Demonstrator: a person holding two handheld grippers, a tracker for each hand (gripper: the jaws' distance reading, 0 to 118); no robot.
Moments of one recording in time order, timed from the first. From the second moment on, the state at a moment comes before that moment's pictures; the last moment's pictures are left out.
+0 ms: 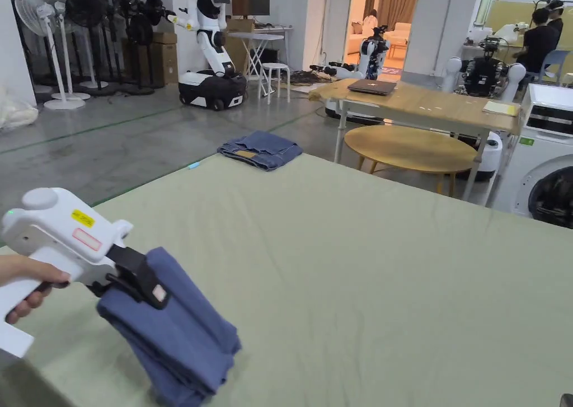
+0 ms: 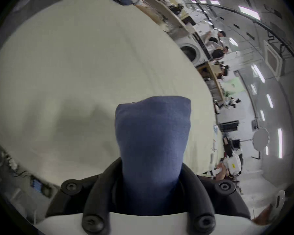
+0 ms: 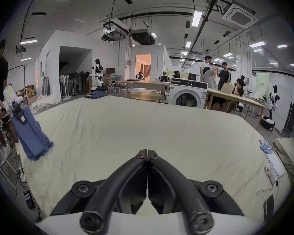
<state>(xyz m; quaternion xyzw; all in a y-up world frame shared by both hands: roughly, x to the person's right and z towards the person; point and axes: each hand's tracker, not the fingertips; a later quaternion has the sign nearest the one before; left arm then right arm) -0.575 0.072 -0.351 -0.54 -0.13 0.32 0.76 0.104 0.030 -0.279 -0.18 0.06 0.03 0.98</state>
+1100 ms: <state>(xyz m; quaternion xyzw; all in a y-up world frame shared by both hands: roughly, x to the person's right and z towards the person) -0.501 0.065 -0.325 -0.40 -0.06 0.25 0.88 0.126 0.006 -0.279 -0.22 0.04 0.03 0.97</state>
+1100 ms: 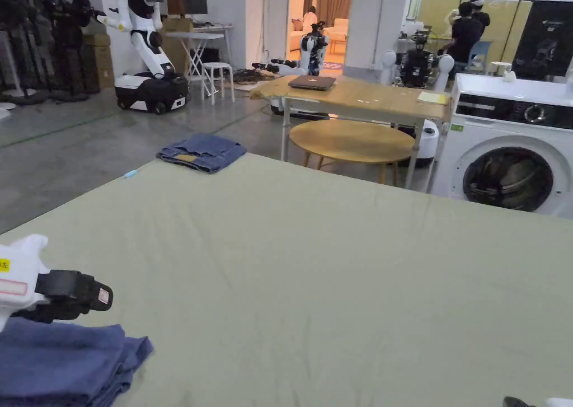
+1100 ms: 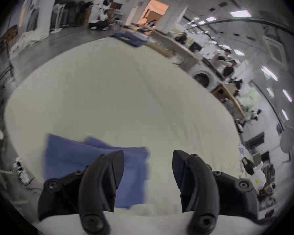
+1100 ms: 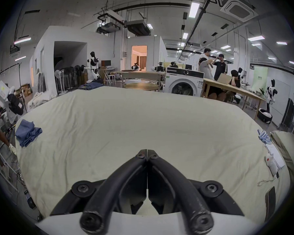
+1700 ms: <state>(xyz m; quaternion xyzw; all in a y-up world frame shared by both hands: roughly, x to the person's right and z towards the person) -0.182 0.037 -0.307 -0.17 -0.08 0.03 0.98 0.154 0.028 -0.282 -0.18 -0.01 0.00 0.98</state>
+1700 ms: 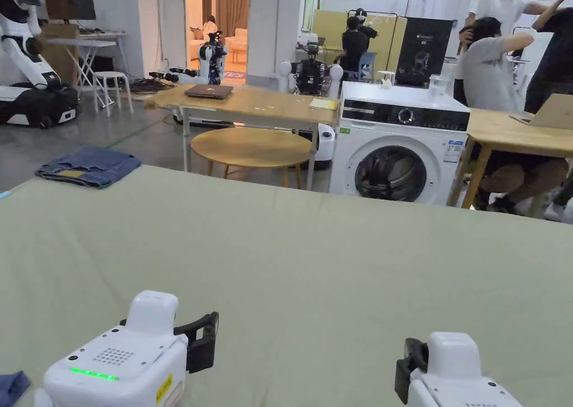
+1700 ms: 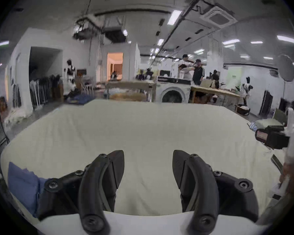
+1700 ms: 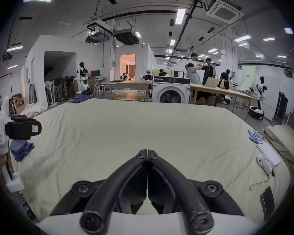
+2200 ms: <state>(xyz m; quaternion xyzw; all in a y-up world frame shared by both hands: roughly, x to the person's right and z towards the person) -0.140 0.040 -0.289 -0.11 -0.04 0.01 0.99 0.146 0.036 -0.267 -0.11 -0.04 -0.02 0.99</state>
